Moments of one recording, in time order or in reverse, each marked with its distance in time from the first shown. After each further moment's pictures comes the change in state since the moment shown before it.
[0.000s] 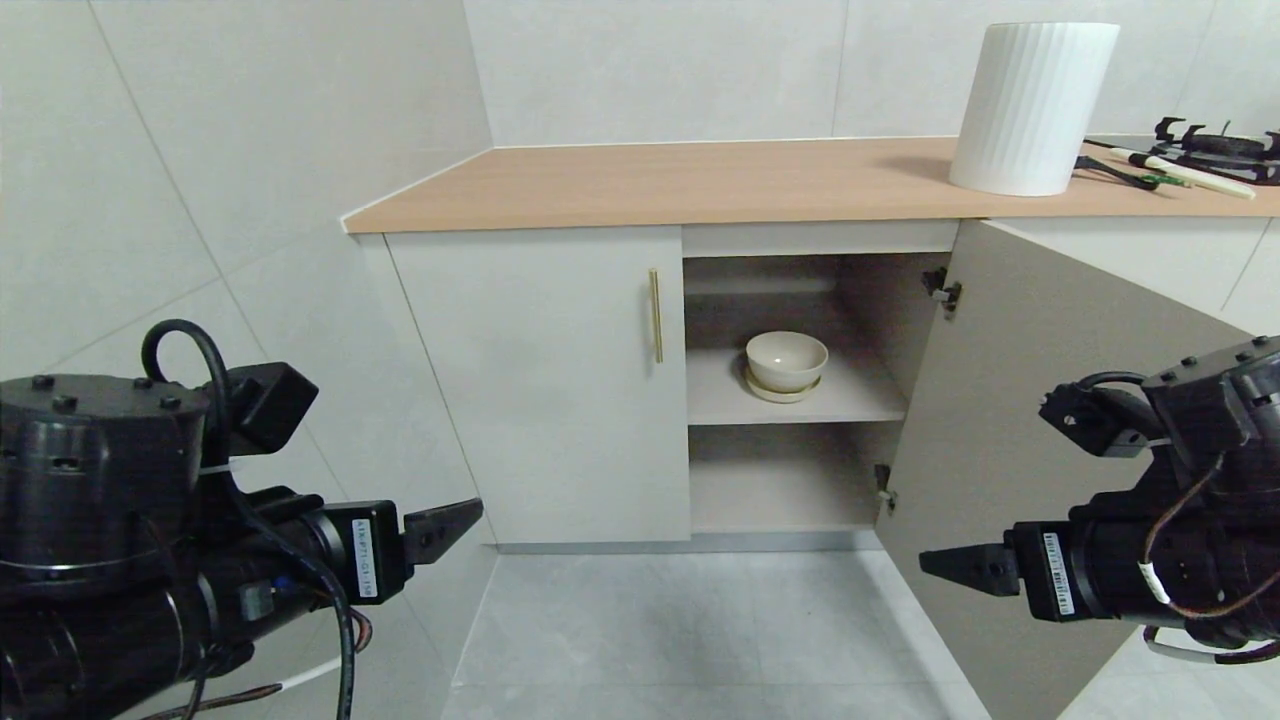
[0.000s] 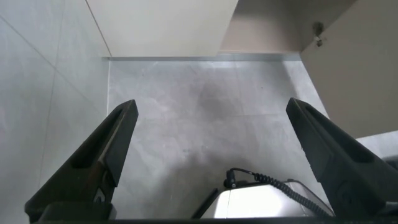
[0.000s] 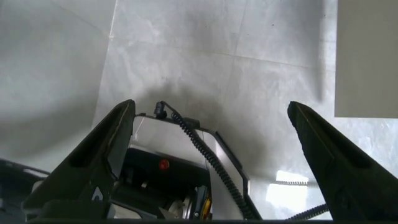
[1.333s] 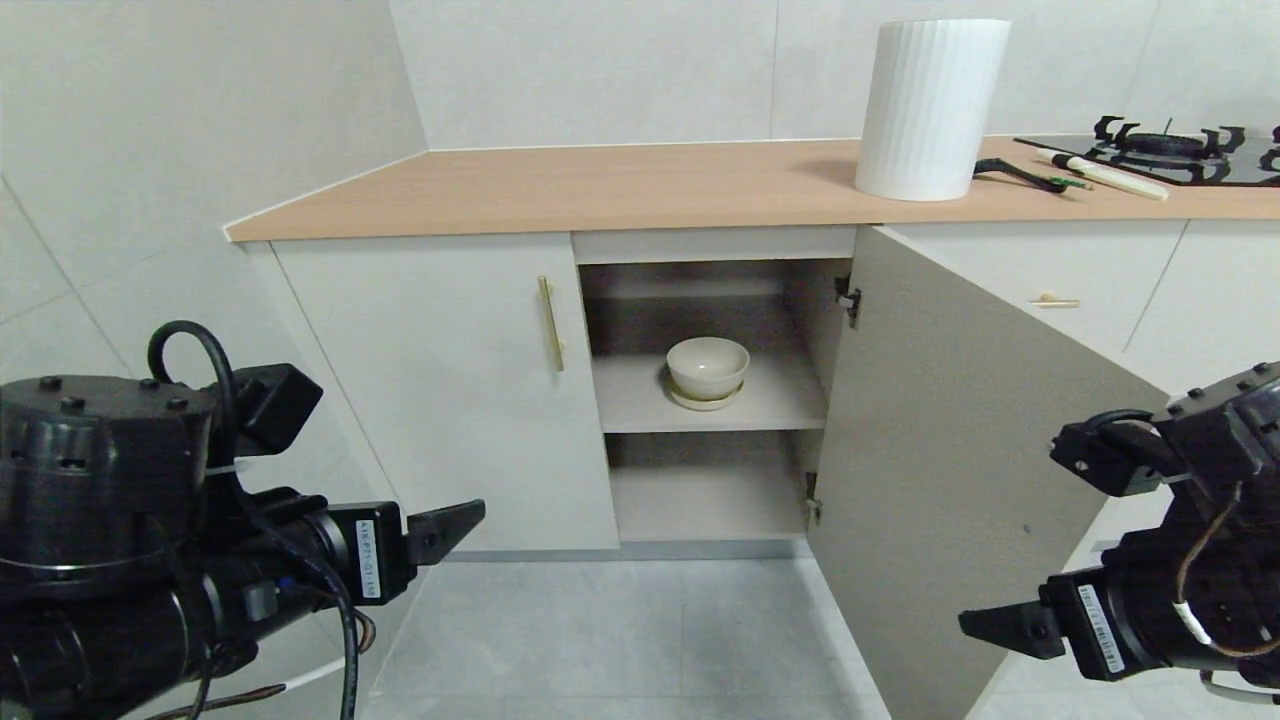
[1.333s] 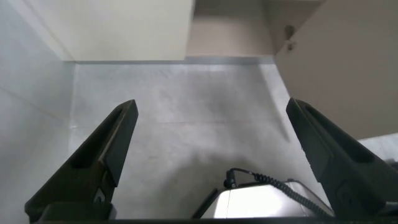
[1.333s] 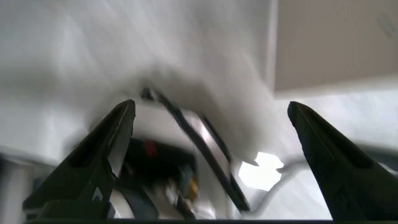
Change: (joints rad) left arm 0.000 0.002 0.000 0.000 0.000 0.001; right arm -0.003 -0.033 -0.010 0.195 -0.014 -0.093
